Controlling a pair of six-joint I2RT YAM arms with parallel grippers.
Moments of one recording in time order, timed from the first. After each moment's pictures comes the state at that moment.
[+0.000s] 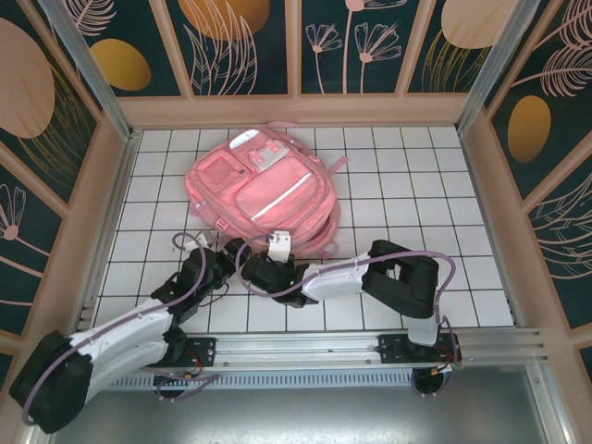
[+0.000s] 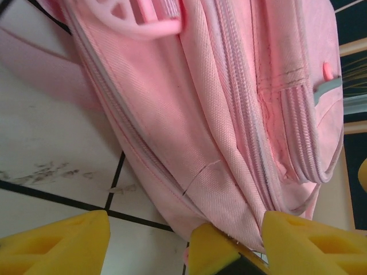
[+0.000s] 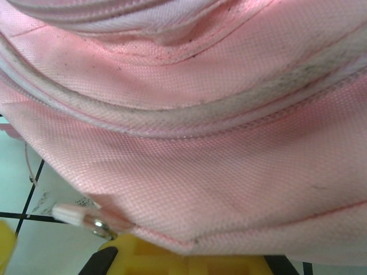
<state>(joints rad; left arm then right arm) -0.64 0.91 0.16 0.27 -0.10 -1.23 1.28 1.90 1.01 0.05 0.70 1.01</state>
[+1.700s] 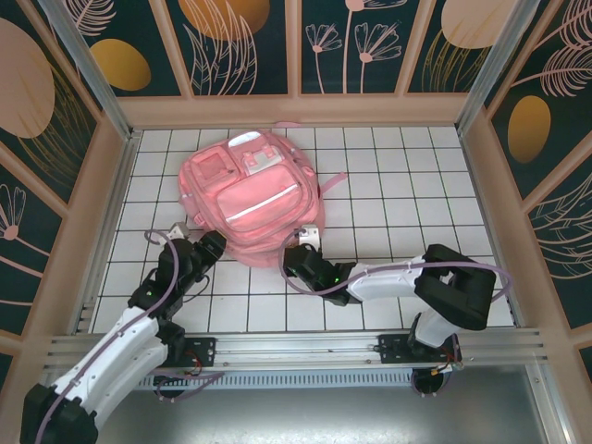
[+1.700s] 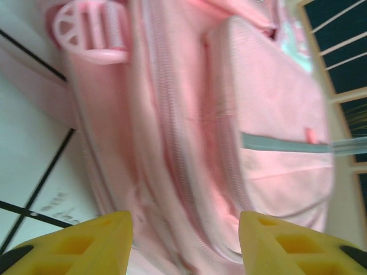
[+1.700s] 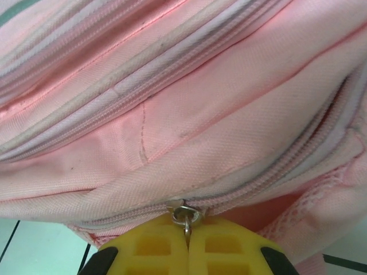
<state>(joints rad) -0.43 0.61 0.28 -0.14 -0.05 -1.11 1.16 1.58 0.67 0.26 0.47 0.80</state>
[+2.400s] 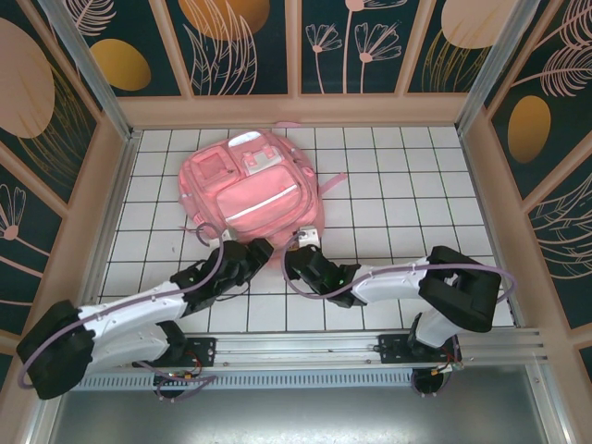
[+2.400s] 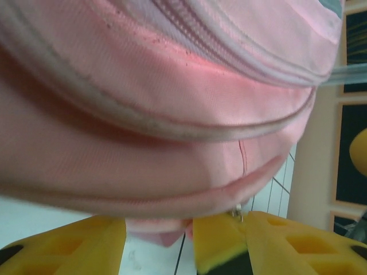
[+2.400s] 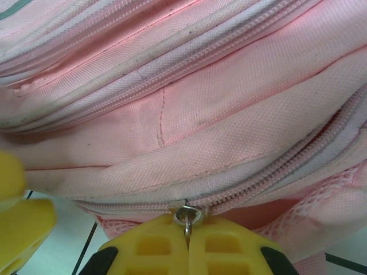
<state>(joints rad) -0.87 1.08 0.40 0.10 -0.17 -1.45 1.15 1.55 0.62 0.32 0.41 0.72</state>
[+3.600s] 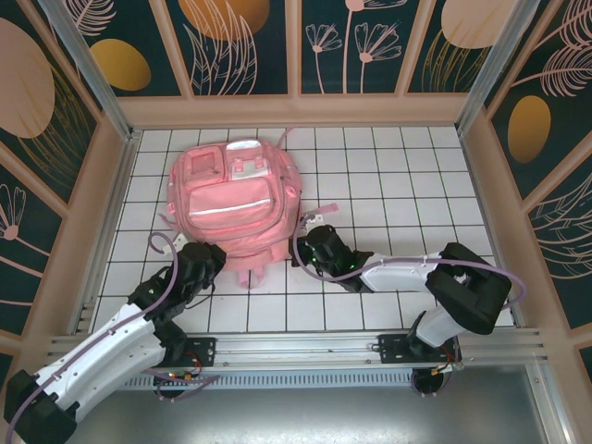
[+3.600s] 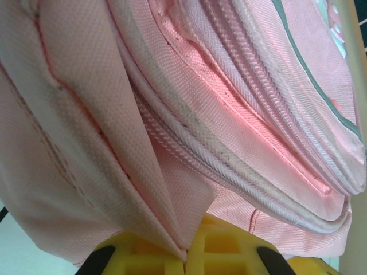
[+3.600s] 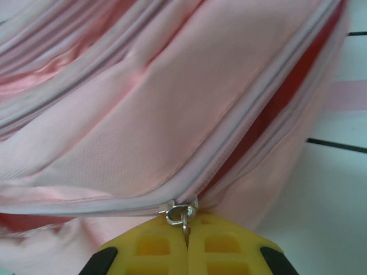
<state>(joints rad) -0.65 0.64 0.39 -0.41 -0.29 -1.32 0.96 1.51 0.61 0.36 0.15 0.61</state>
